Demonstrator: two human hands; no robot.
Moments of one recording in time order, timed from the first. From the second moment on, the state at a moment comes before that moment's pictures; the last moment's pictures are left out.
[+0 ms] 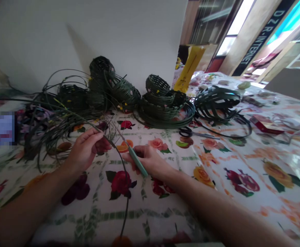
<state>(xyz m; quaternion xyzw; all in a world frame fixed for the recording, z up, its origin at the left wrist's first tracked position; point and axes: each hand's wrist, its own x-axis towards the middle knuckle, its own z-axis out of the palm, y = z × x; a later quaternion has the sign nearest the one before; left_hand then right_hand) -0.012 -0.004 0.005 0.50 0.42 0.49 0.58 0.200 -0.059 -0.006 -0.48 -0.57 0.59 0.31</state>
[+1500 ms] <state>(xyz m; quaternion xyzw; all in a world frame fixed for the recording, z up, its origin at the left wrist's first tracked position) -0.026 0.006 0.011 0.47 0.42 0.51 0.59 0.200 -0.066 0.002 -0.55 -0.72 0.36 0.22</state>
